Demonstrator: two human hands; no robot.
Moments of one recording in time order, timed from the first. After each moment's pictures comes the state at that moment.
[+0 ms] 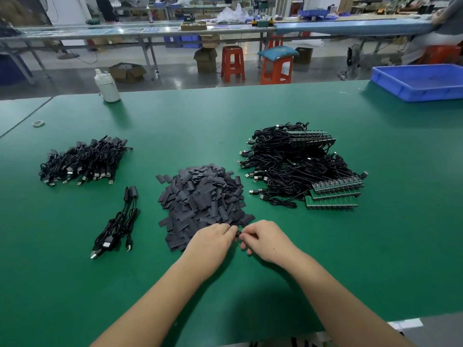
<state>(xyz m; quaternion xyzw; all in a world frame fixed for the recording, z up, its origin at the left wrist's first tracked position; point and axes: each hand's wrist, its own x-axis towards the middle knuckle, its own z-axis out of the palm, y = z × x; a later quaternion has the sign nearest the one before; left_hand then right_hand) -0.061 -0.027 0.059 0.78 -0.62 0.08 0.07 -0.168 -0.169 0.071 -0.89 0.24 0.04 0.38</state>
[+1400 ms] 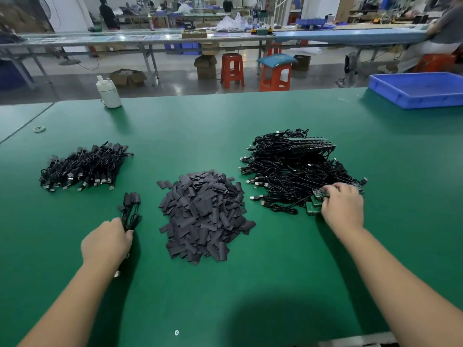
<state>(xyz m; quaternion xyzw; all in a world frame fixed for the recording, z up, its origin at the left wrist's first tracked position) 0.089 0.093 0.048 0.99 -0.13 0.04 -0.02 -0.215 -0.328 0.065 -0.87 0.47 -0.16 0.01</state>
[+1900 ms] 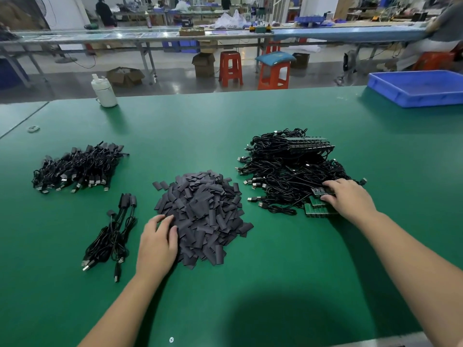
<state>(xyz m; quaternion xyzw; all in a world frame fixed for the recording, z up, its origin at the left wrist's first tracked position) 0.024 0.021 0.005 0.91 -0.30 0.08 0.27 -0.221 -0.381 0.082 -0.93 0.37 -0.02 0.00</state>
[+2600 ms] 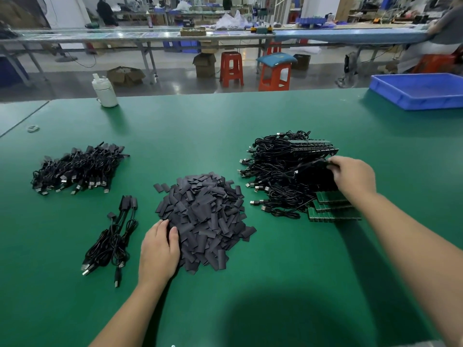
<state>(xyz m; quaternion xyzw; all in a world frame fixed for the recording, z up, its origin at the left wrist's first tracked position) 0.025 0.019 -0.005 0.93 -0.23 0.04 0.28 -0.180 -0.391 0.124 -0.89 0.40 -0.22 0.02</state>
